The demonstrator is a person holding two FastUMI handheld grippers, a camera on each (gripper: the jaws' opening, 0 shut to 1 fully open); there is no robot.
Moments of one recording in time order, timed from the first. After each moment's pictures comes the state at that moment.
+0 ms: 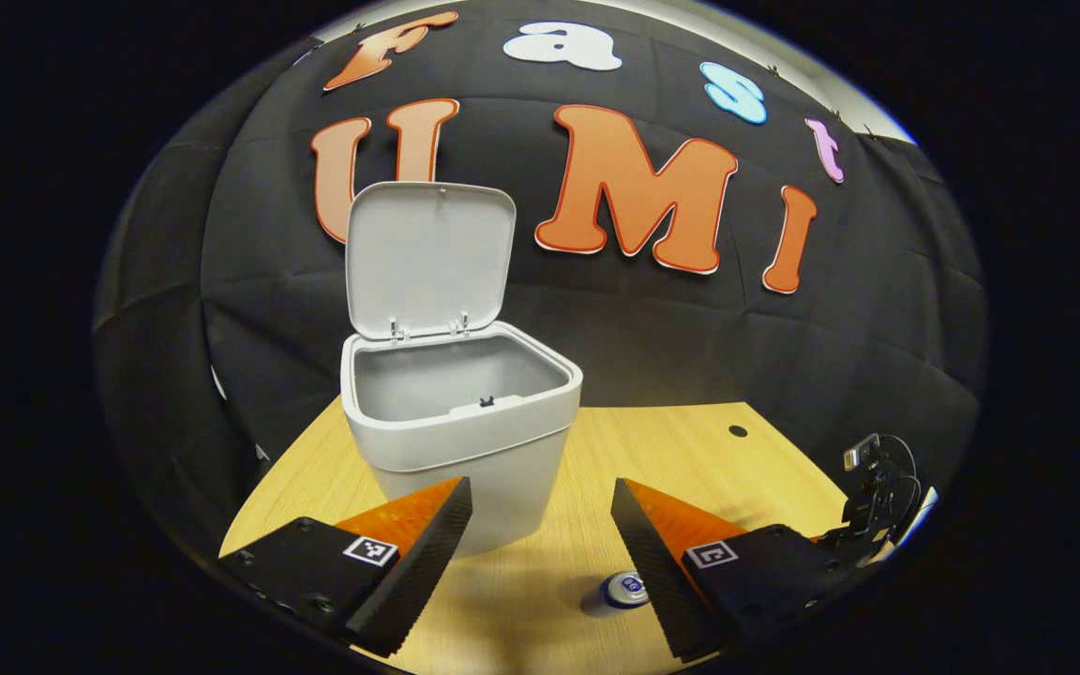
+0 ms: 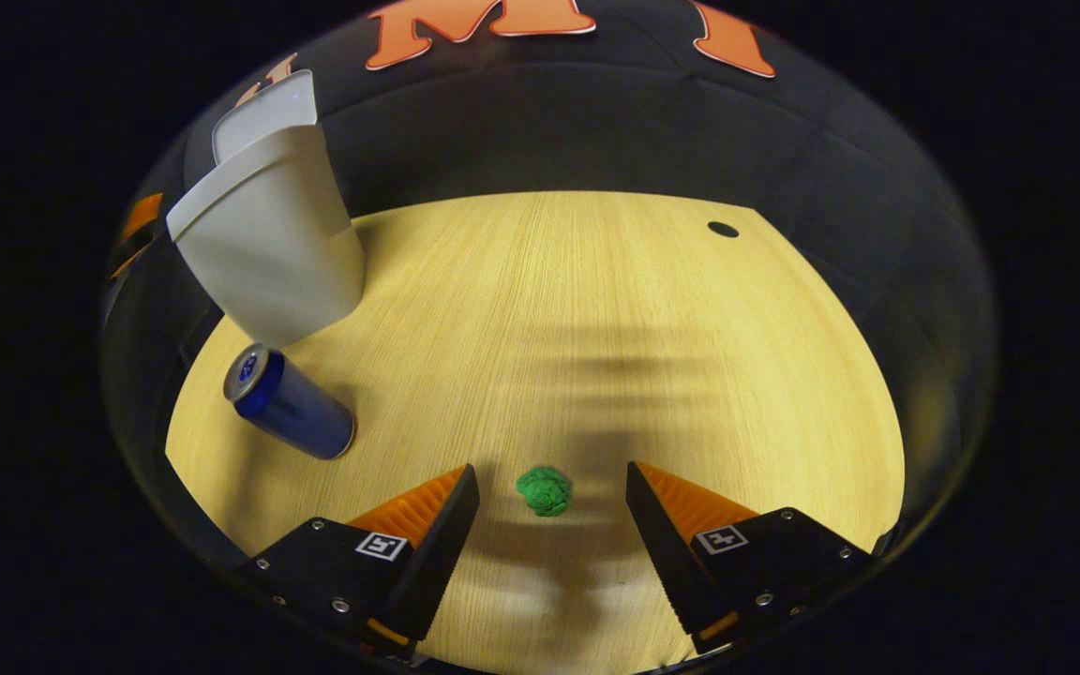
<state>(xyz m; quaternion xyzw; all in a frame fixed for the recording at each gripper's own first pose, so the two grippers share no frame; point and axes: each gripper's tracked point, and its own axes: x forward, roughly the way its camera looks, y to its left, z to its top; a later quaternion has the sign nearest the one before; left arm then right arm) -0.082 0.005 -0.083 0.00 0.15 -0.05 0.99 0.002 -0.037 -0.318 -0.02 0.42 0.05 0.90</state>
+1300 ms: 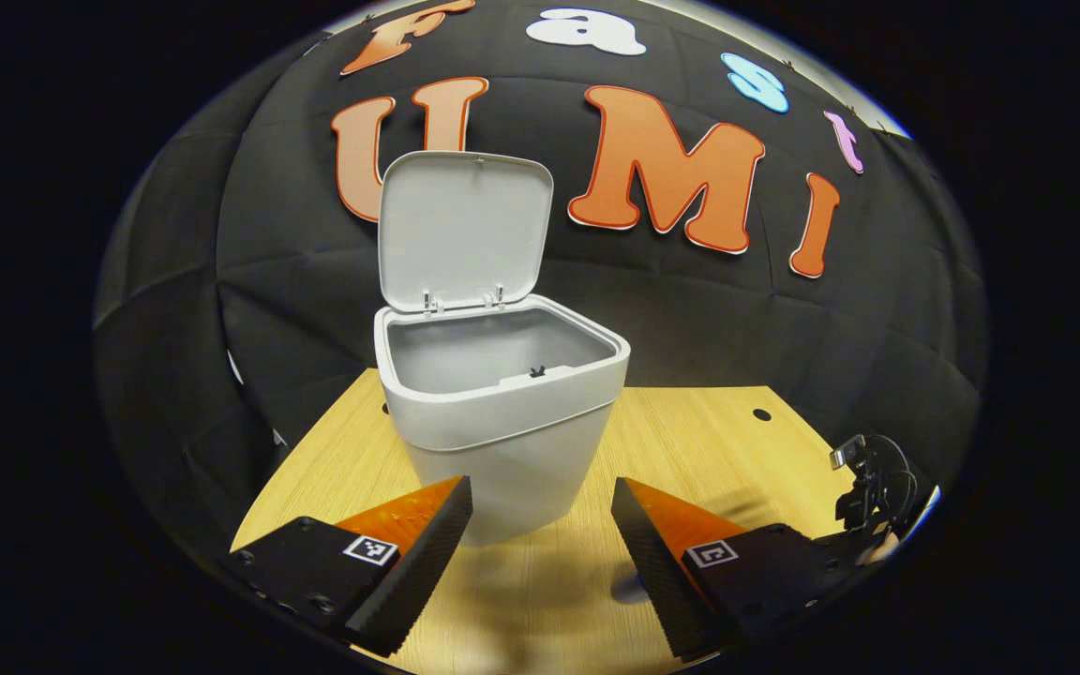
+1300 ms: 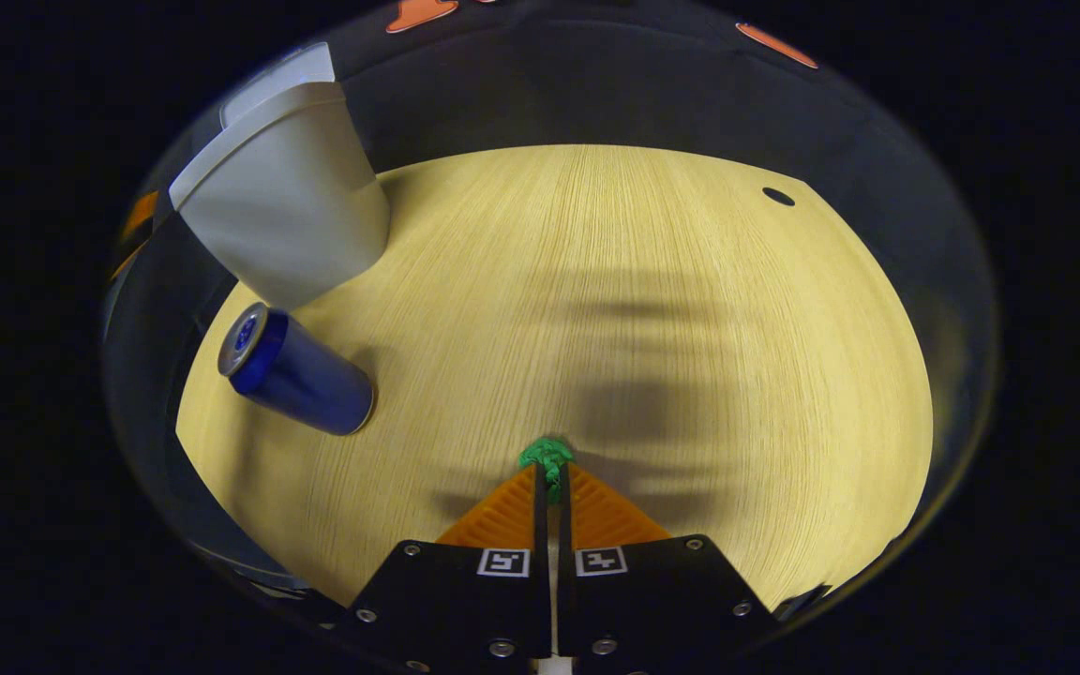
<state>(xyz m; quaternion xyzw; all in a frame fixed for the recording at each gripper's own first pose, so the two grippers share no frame) -0.084 0.036 -0.100 0.00 0.17 -0.03 0.98 0.040 -0.065 -0.234 -0.02 0.47 0.09 0.88</state>
